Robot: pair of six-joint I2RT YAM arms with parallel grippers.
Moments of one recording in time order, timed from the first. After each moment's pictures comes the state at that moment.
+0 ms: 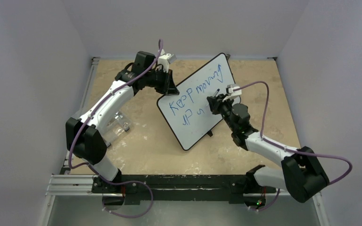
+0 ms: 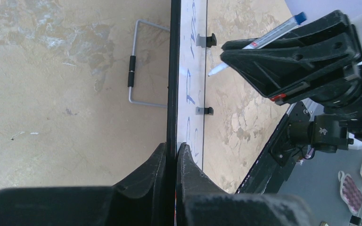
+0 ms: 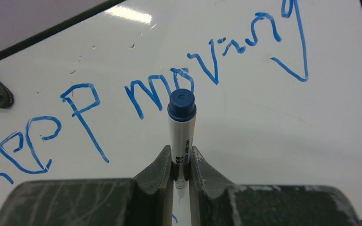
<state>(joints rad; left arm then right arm) -0.43 1.64 1.55 -0.61 0.56 -0.15 0.50 1.25 0.48 0.72 0.10 0.30</state>
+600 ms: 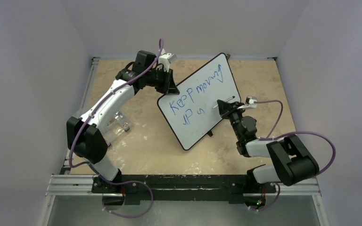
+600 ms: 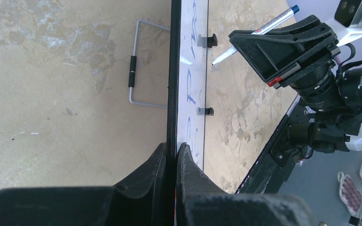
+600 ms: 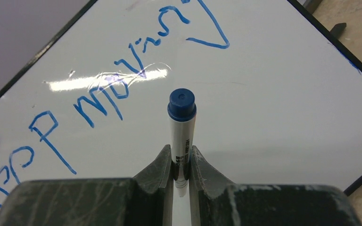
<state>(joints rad) -0.43 1.66 1.57 -0.63 0.56 -0.16 0.35 1.35 0.25 1.16 0.09 0.61</state>
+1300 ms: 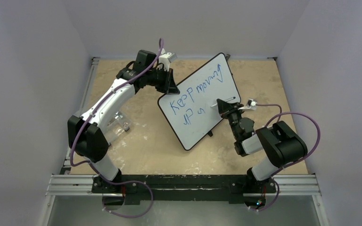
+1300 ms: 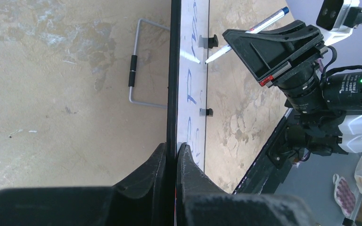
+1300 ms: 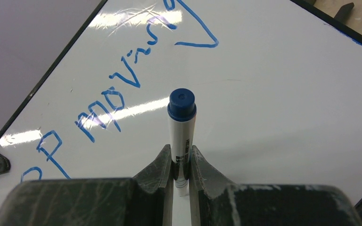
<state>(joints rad) -0.43 1.67 1.59 -0.64 0.55 -0.17 0.35 1.59 0.21 1.49 0.14 0.79</state>
